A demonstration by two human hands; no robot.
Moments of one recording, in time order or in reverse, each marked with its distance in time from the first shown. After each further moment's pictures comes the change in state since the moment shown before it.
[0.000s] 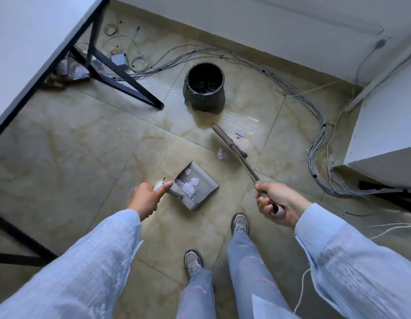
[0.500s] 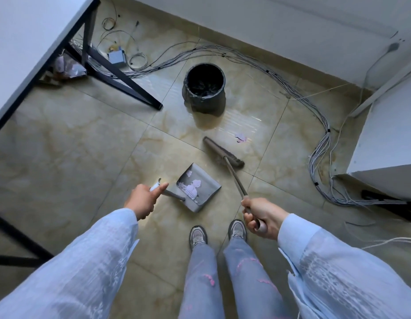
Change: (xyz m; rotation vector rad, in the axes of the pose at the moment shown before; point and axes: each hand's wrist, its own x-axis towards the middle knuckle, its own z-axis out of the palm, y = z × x) left_hand 0.046 0.045 0.002 0.003 -0.042 -0.109; right_hand 0.043 -0.036 0.007 -0.194 0.000 0.071
